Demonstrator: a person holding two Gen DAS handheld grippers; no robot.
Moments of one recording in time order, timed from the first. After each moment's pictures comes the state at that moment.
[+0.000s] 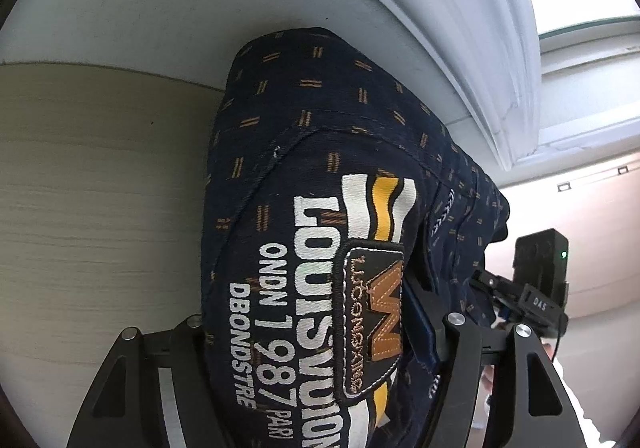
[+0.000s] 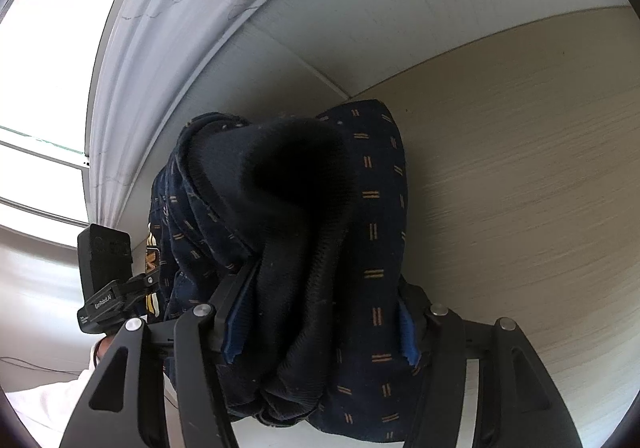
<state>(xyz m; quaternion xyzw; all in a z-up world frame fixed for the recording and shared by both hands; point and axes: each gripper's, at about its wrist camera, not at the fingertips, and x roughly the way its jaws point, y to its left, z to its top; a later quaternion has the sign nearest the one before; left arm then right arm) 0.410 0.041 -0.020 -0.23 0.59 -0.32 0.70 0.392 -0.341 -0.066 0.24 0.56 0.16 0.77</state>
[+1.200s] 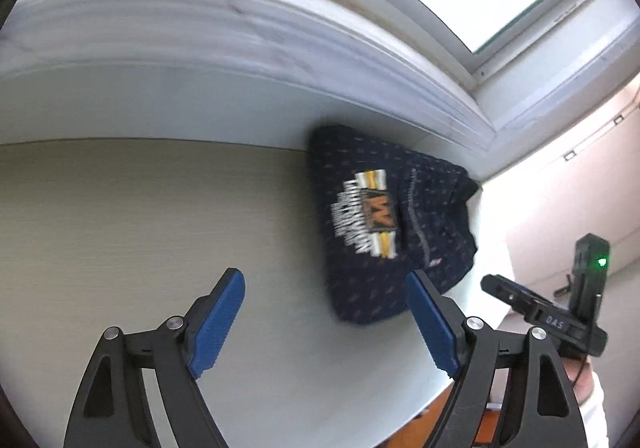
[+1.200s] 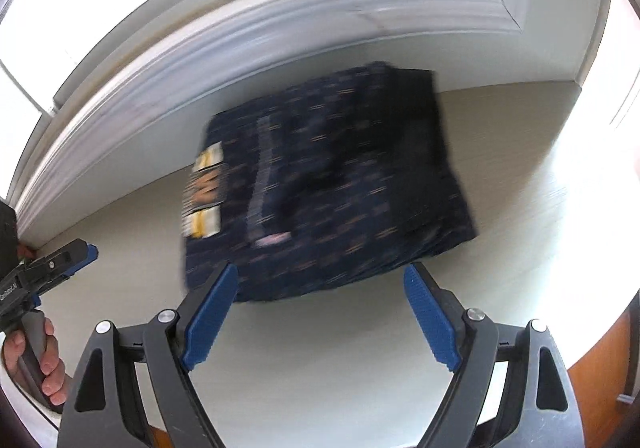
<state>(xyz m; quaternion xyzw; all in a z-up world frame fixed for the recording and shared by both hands) 0.329 0.197 0.126 -0.14 0.52 -0.27 0.79 0.259 -0.185 0.041 0.07 0.52 -0.02 0.85</state>
